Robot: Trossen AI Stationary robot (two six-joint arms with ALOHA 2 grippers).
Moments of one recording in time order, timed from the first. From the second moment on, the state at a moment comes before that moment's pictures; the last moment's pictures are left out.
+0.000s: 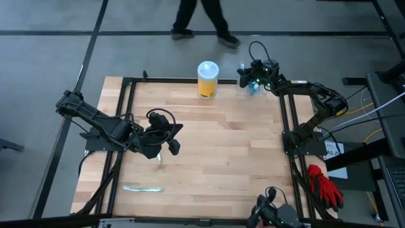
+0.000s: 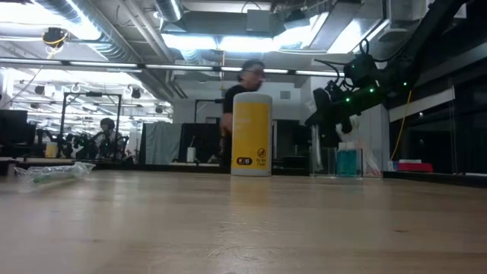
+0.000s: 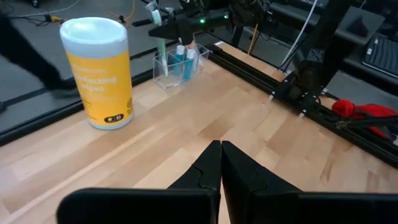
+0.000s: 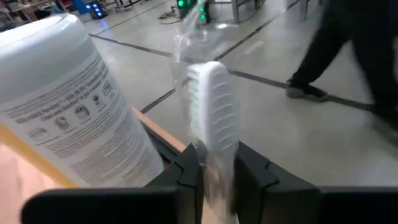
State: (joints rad) left arm -0.45 1.28 1.21 -0.64 -0.95 -0.85; right arm -0.96 1.60 0.70 0.57 -0.31 0.16
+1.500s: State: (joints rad) left arm -0.41 1.19 0.96 -1.35 -0.27 -1.87; right arm -0.57 1.06 0.70 0.57 -0.69 0.65
